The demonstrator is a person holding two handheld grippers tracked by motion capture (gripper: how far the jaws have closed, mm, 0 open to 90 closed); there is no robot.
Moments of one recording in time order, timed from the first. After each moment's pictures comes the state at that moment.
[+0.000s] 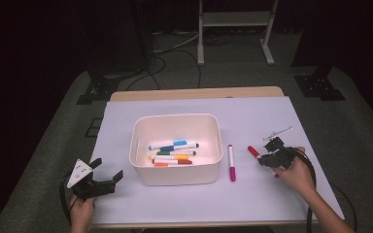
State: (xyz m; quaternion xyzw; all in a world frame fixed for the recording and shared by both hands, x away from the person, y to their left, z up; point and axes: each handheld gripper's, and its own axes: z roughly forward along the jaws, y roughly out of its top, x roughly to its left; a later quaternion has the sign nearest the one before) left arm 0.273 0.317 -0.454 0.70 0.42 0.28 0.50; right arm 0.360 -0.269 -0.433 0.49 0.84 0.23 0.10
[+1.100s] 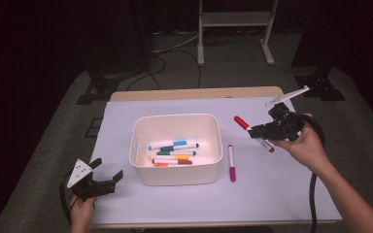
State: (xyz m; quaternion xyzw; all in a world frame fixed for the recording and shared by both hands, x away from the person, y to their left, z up) left arm 0.273 0.317 -0.454 0.70 0.42 0.28 0.50; right arm 0.348 -0.233 -0.276 0.39 0.84 0.35 0.08
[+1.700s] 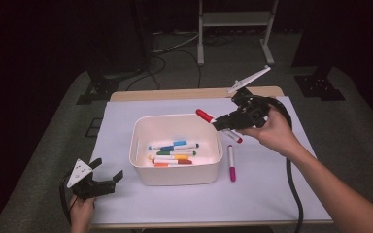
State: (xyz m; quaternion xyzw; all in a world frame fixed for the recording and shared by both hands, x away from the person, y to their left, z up) left arm 0.273 0.317 -0.454 0.70 0.42 0.28 0.50; right arm 0.353 -0.146 -0.229 0.30 0.88 0.38 0.03
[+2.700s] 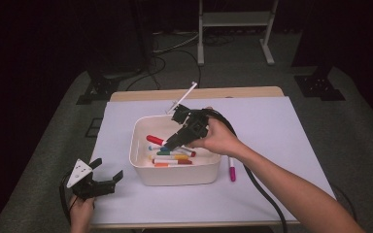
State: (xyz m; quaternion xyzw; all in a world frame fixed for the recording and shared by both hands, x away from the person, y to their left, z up) left arm 0.273 0.317 -0.454 0.70 0.42 0.28 0.51; right arm 0.365 -0.023 -0.273 0.20 0.92 0.33 -0.07
